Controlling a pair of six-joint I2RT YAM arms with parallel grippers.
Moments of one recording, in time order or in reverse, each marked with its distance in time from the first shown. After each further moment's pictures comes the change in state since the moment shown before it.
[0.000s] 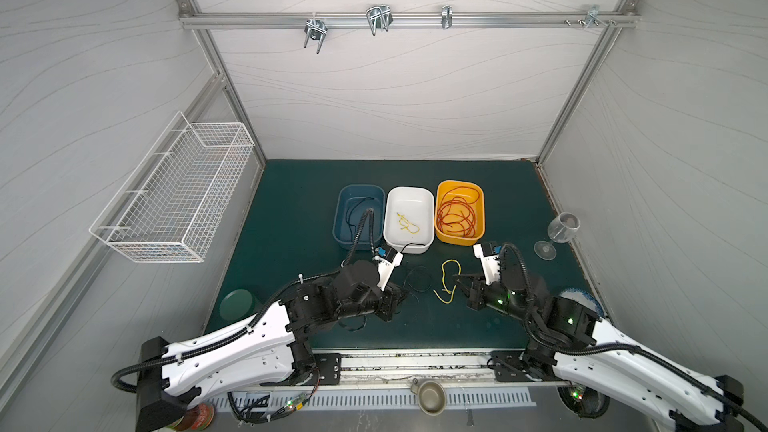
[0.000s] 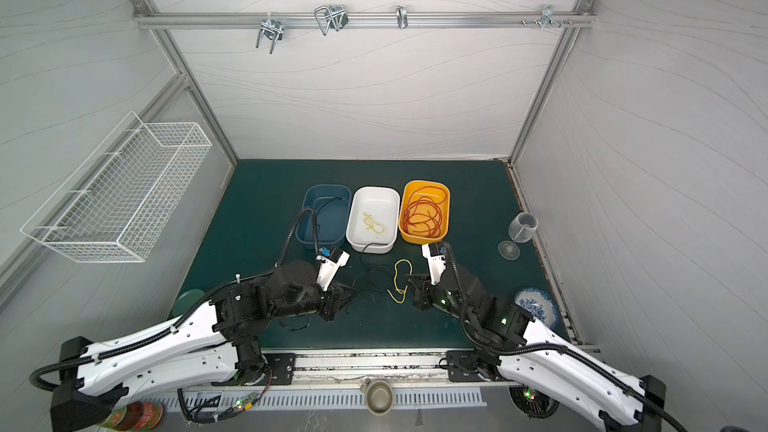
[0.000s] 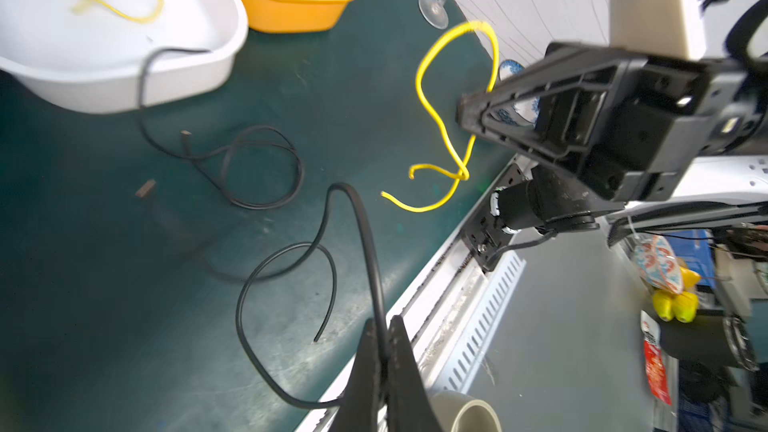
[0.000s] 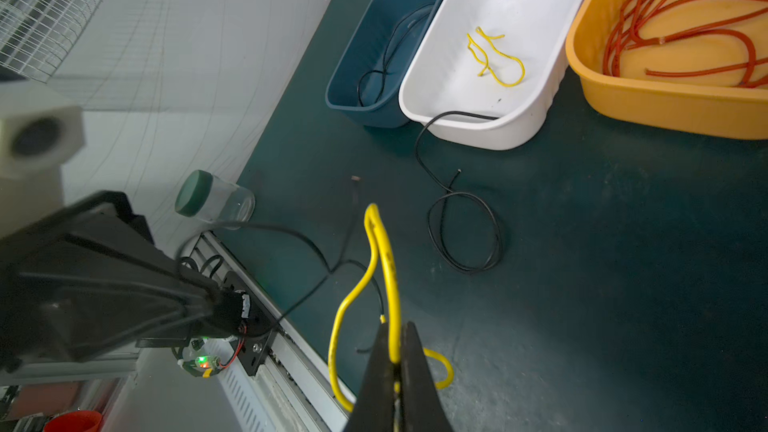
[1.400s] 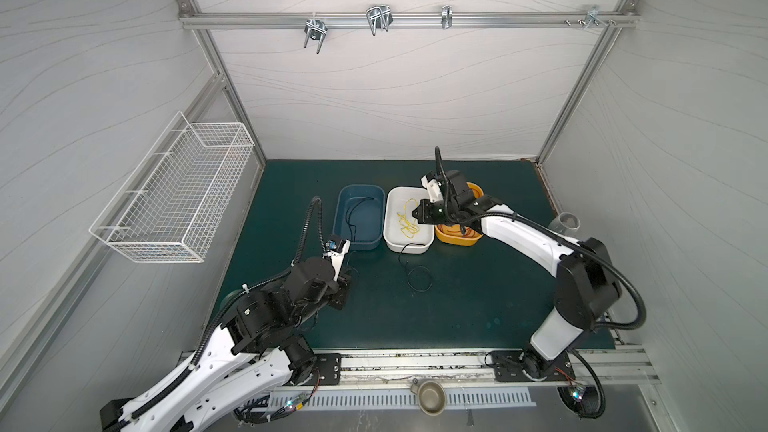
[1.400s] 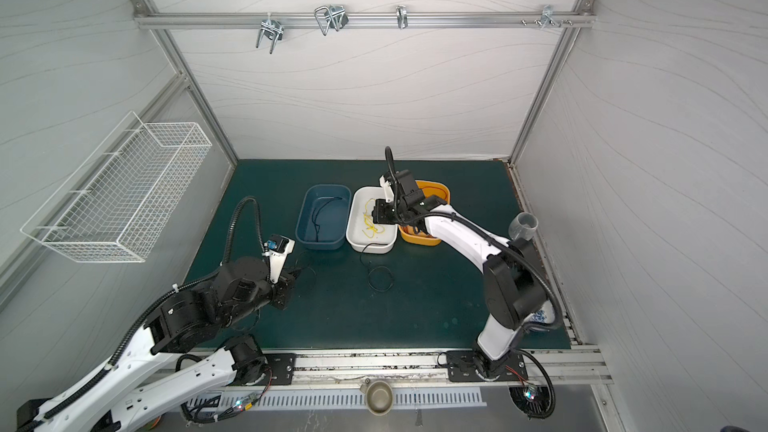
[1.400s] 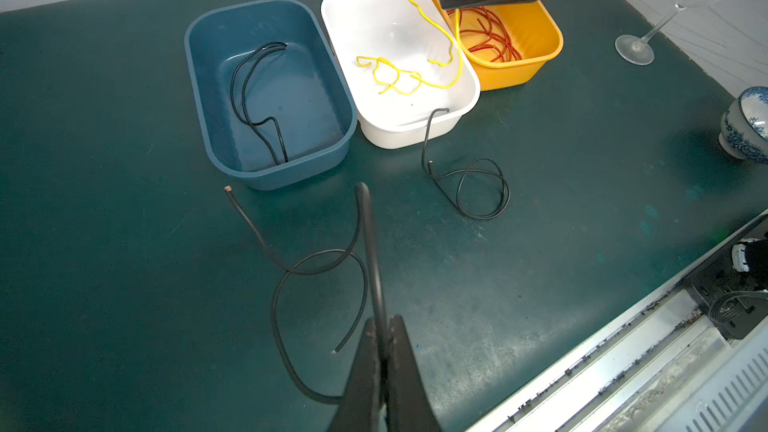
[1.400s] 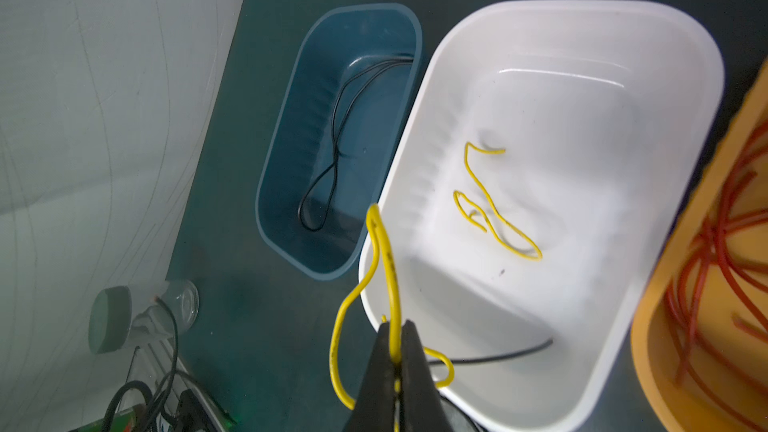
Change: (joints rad) left arm 0.183 -0.221 0.109 -0.426 -0.316 0.264; right arm -0.365 1.198 0.866 0.051 -0.344 -0.213
